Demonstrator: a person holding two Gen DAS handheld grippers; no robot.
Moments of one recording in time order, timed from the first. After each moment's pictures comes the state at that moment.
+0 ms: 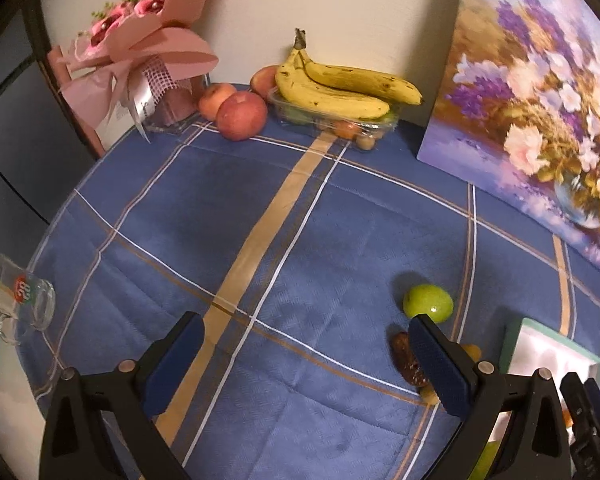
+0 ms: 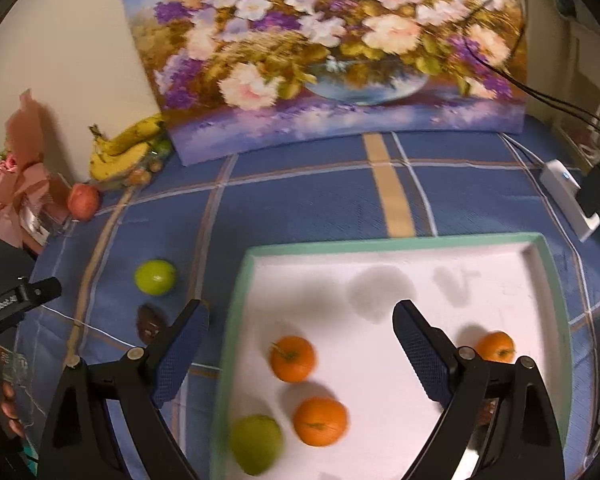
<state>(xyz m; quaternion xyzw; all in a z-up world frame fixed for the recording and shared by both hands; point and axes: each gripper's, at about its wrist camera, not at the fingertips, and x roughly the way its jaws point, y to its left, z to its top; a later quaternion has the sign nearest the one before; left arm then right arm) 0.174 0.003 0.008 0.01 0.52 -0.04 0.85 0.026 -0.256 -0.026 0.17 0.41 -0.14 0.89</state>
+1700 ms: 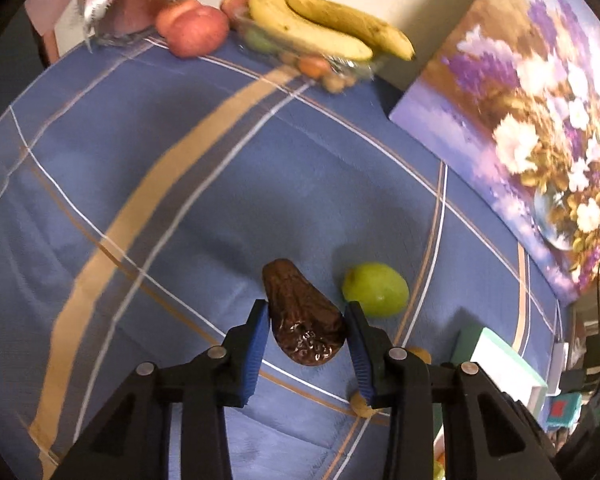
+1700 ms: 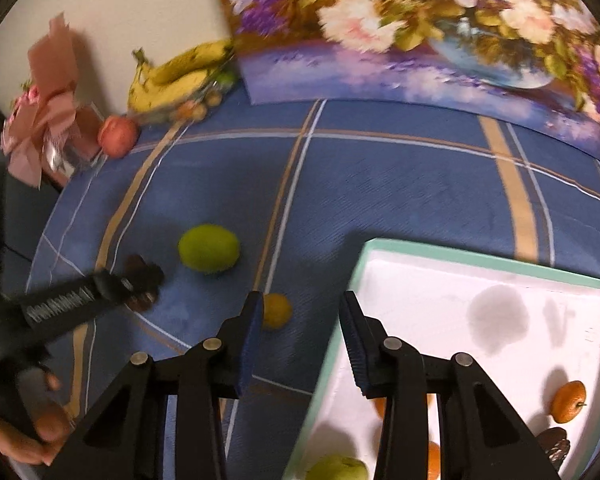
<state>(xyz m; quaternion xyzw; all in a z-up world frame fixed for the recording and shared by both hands) 0.195 -0.021 -0.048 -0.12 0.58 -0.09 0.80 0.100 -0.202 -0.068 0.13 0.49 -0.04 0.86</state>
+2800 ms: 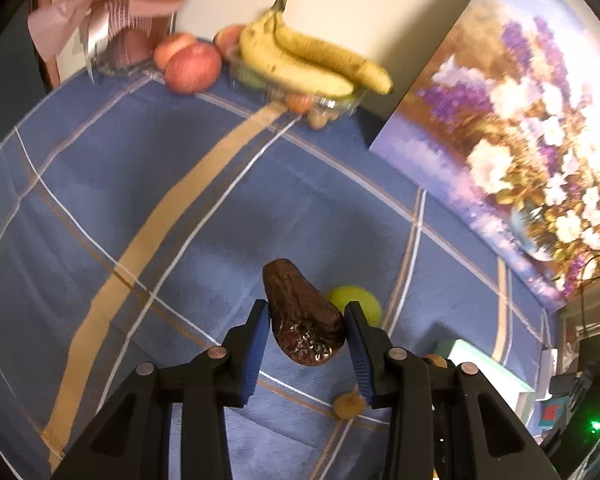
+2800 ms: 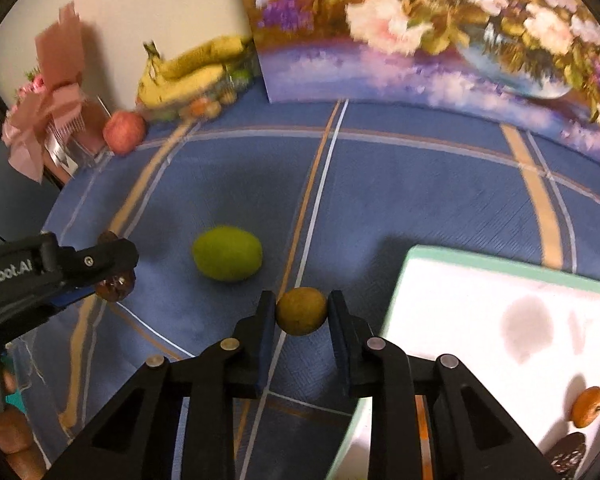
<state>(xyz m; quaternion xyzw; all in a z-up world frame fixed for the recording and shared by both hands) 0.191 -0.021 -0.008 -0.12 0.55 -0.11 0.82 0.109 -0.186 -0.065 0.12 0.47 -0.04 0.87</state>
